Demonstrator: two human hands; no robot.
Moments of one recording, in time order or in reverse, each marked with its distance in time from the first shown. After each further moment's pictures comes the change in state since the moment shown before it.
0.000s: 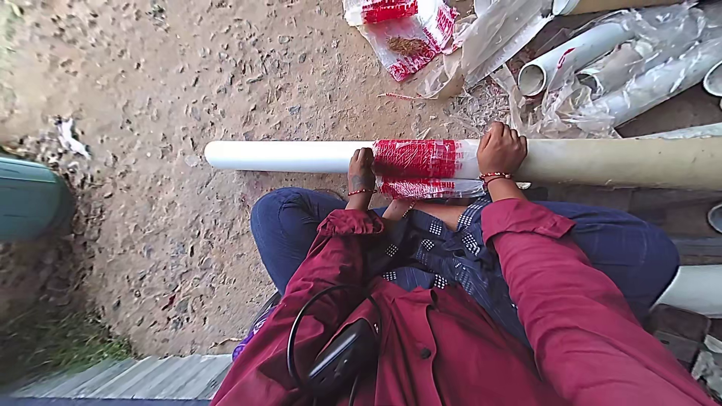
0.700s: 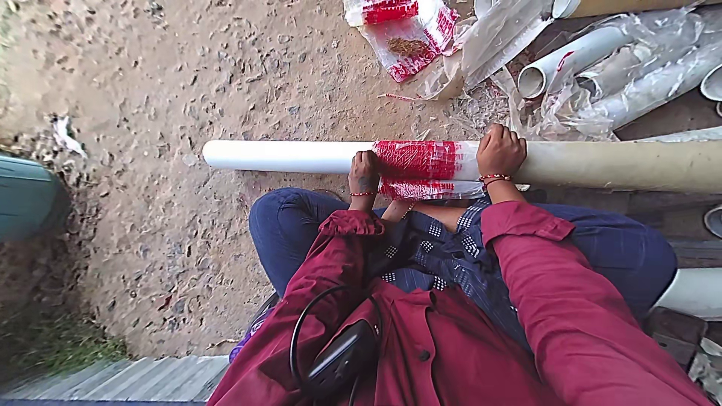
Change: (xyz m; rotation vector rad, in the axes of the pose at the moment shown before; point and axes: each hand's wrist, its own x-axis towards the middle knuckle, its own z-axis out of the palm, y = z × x) left_hand -0.003 0.011 0.007 0.128 0.040 -0.085; right_hand 0.001 0.001 0.004 0.006 0.031 -0.006
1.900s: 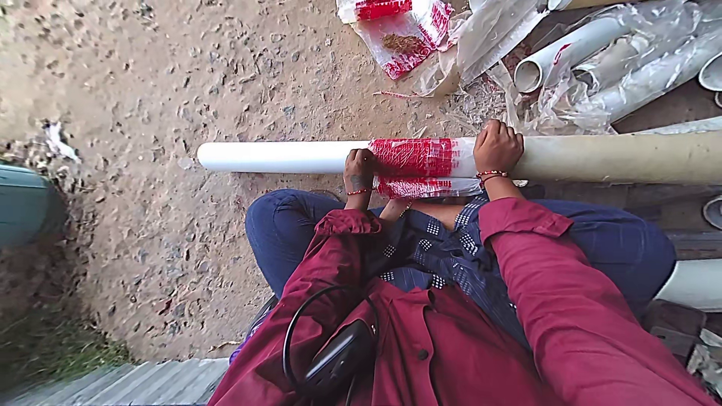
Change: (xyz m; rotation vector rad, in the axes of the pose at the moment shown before) left_hand 0.002 -0.006 -0.003 -0.129 0.046 0.075; right_hand 0.001 0.000 0.001 -0.009 0.005 0.008
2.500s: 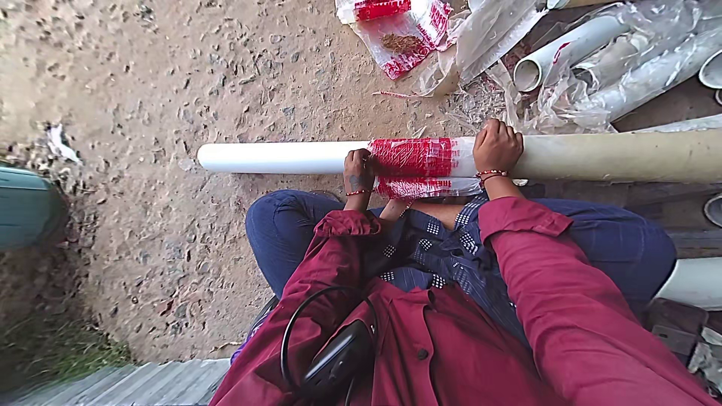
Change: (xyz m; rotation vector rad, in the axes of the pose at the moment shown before) left_hand 0.000 -0.002 0.002 0.006 -0.003 -0.026; right_hand 0.000 0.001 0.001 0.004 0.010 -0.005
